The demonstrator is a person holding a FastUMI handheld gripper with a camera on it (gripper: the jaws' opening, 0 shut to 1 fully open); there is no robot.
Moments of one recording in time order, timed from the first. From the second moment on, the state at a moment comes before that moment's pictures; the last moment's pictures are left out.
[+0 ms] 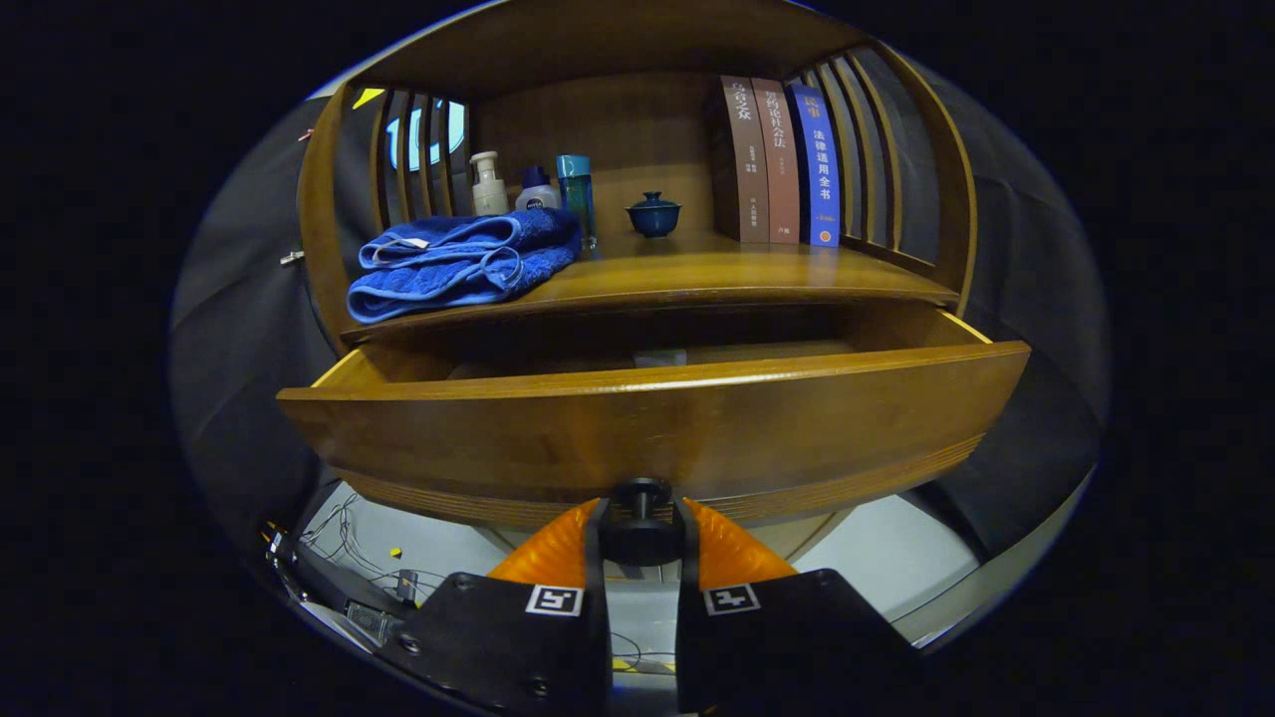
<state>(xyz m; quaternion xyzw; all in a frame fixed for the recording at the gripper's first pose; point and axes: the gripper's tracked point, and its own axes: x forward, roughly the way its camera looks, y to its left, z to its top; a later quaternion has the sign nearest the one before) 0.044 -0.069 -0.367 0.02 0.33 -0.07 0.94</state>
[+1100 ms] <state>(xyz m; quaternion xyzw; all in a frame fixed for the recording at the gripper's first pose) -0.055 -0.051 -0.366 0.03 0.38 -0.07 0.92</state>
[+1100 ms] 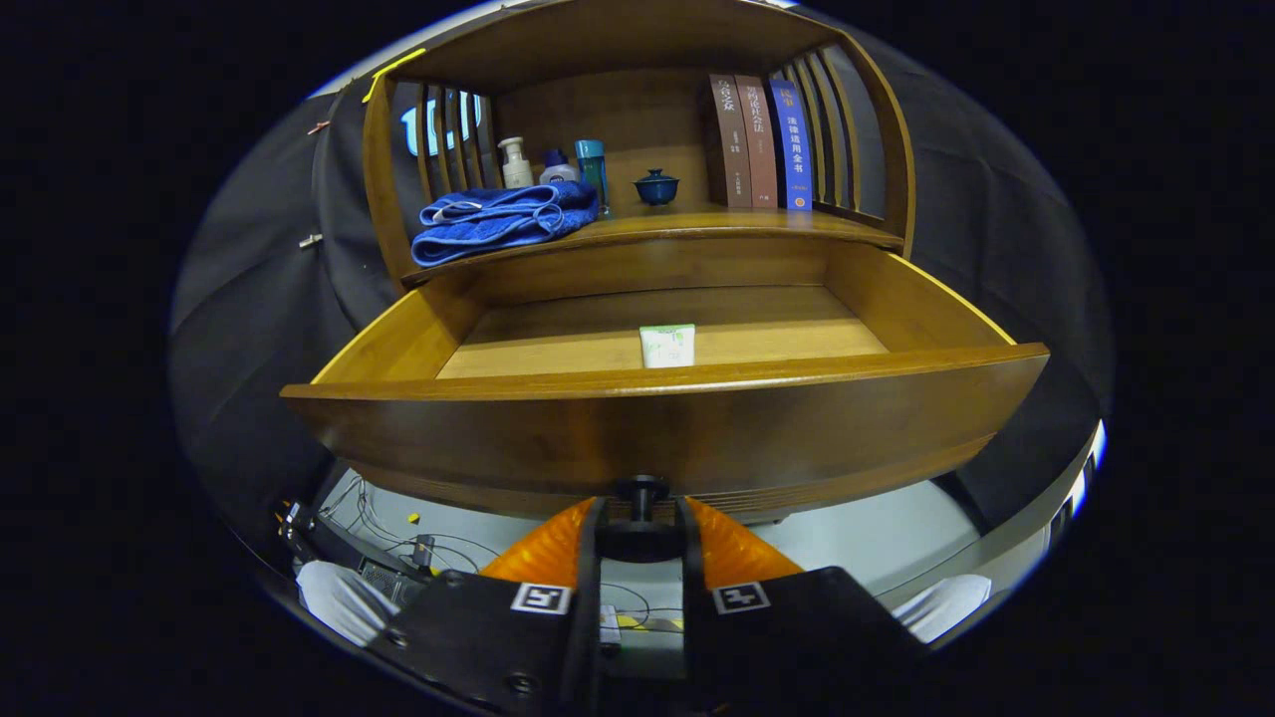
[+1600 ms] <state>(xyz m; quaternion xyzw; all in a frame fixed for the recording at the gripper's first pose) -0.035 -0.053 -0.260 0.05 0.35 -0.08 0.93</state>
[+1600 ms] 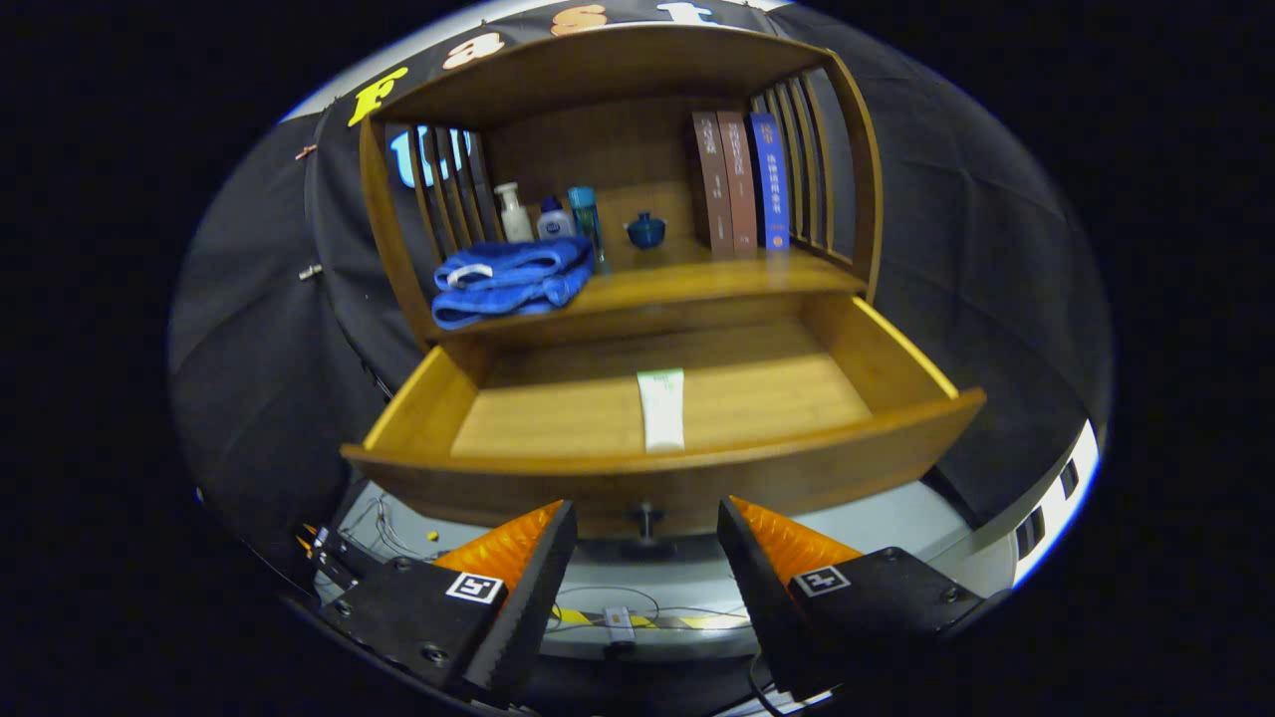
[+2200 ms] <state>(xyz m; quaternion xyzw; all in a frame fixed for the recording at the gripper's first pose) 0.092 -0.077 -0.355 0.05 0.55 -0.07 0.83</state>
